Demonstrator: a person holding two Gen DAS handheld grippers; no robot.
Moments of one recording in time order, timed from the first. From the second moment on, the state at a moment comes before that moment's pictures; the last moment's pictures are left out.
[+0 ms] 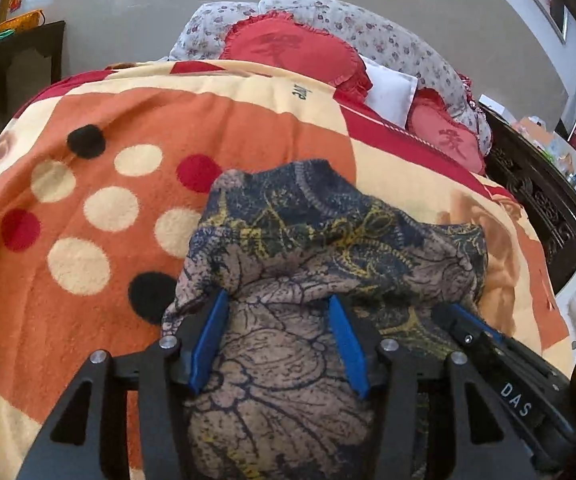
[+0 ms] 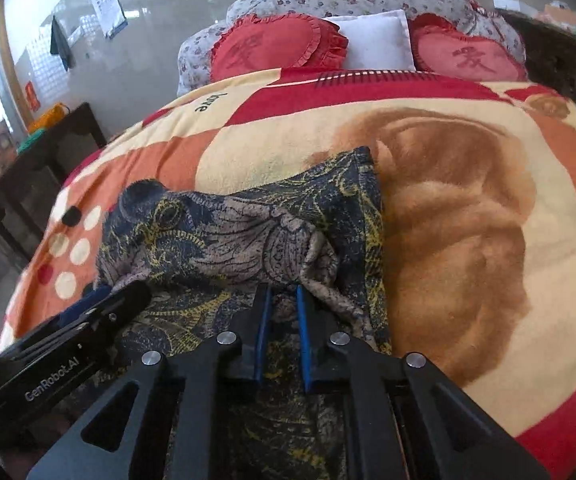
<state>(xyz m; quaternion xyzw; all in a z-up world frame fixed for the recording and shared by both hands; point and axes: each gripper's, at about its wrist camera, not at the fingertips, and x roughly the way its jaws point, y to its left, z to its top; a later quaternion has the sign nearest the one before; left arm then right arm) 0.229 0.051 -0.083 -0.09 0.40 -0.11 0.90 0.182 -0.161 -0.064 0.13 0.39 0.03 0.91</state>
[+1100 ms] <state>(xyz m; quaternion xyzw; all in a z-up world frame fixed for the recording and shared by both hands) 0.227 0.049 -0.079 -0.09 0.40 -0.12 0.90 0.172 -0.155 -0.061 0.12 0.38 0.03 0.92</state>
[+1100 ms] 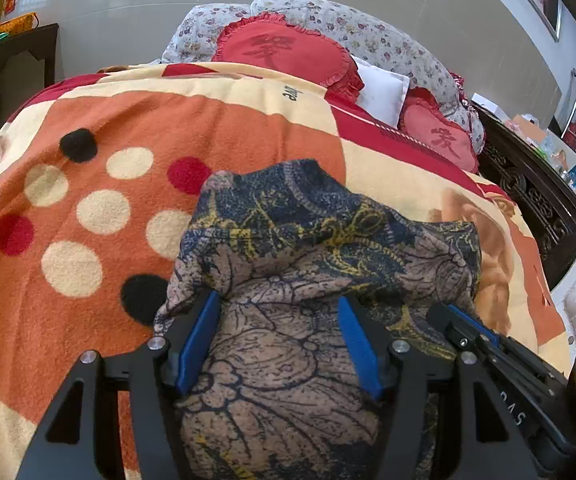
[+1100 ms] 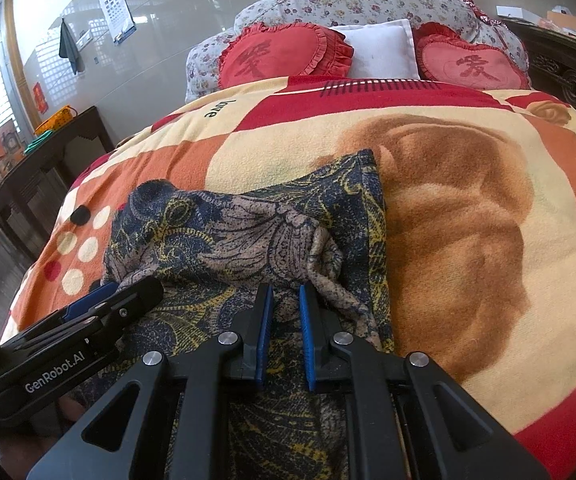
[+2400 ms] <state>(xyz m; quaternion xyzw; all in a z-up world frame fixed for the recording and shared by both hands) 0.118 0.076 -0.092 -0.10 0.43 -0.15 0.89 0.027 -0.158 -0.067 0.03 0.42 0.15 0.90</state>
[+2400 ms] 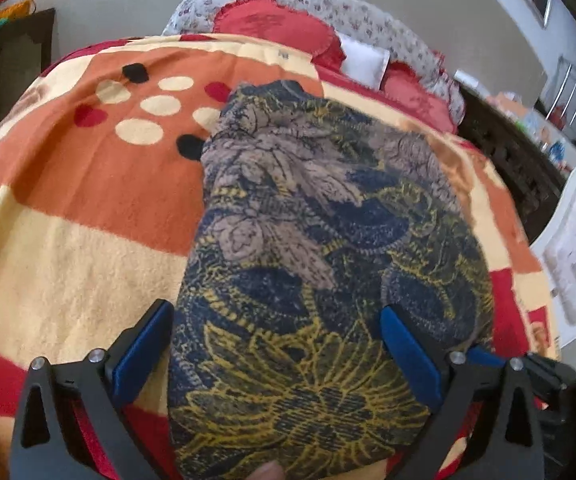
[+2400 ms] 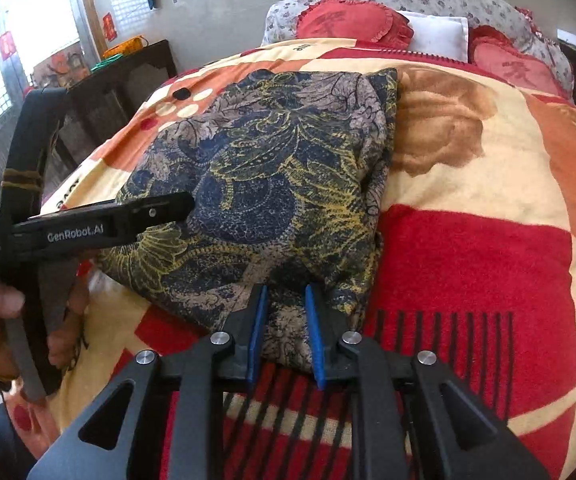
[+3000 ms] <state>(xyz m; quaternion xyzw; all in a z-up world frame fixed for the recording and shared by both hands) 0.124 0.071 -0.093 -0.08 0.43 -0.14 0.89 0.028 -0.156 -0.069 0.08 0.42 0.24 0.87</state>
